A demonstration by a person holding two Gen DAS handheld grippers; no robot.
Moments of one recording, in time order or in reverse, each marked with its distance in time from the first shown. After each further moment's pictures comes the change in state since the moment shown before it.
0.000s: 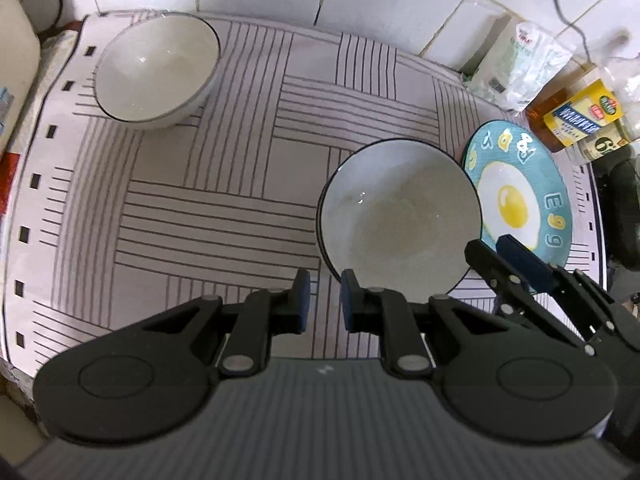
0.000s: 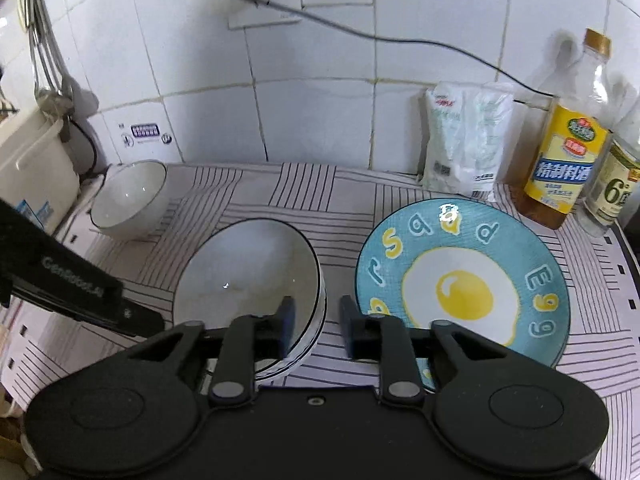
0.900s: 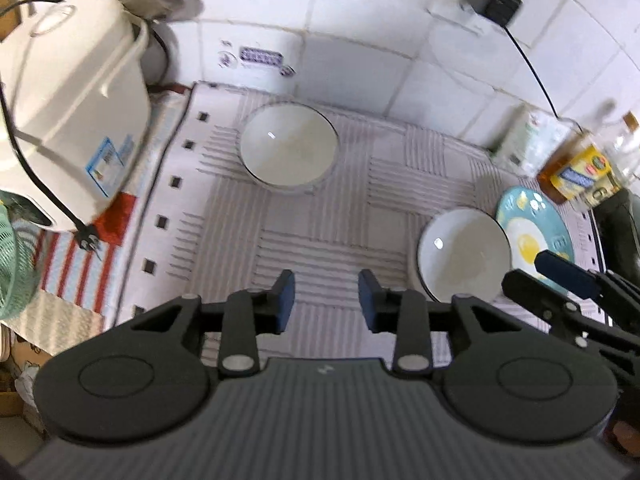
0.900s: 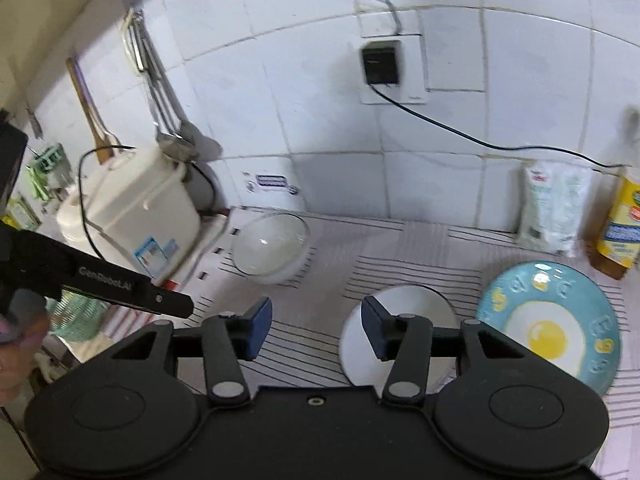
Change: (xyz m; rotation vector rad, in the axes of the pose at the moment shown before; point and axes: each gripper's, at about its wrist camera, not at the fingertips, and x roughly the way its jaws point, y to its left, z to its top) left arm -0.111 0.087 -0.017 -0.015 -0.221 0.049; right arm -0.070 0.069 0.037 -0.046 -0.080 0.259
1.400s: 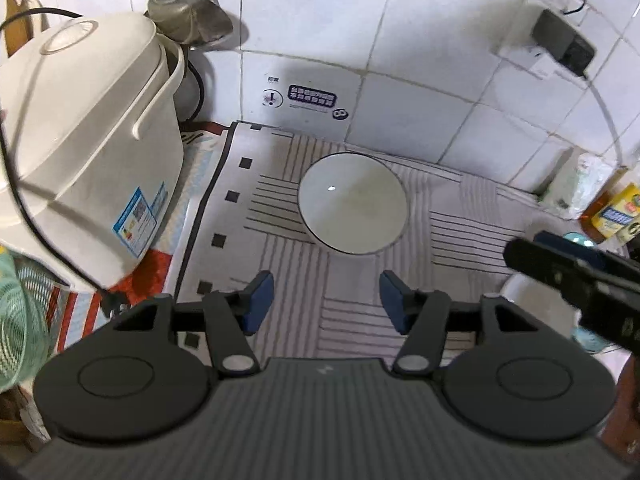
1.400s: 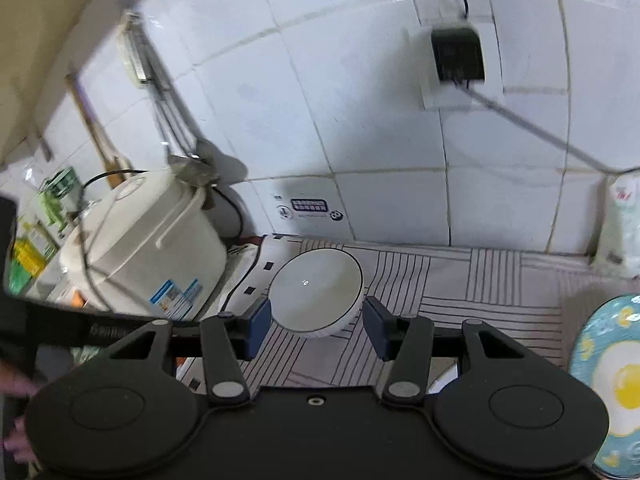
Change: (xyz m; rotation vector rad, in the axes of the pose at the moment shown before) left arm 0.046 0.062 0.034 0.016 -0.092 0.041; right arm 0.091 0.026 0.036 0.065 -0.017 0.074
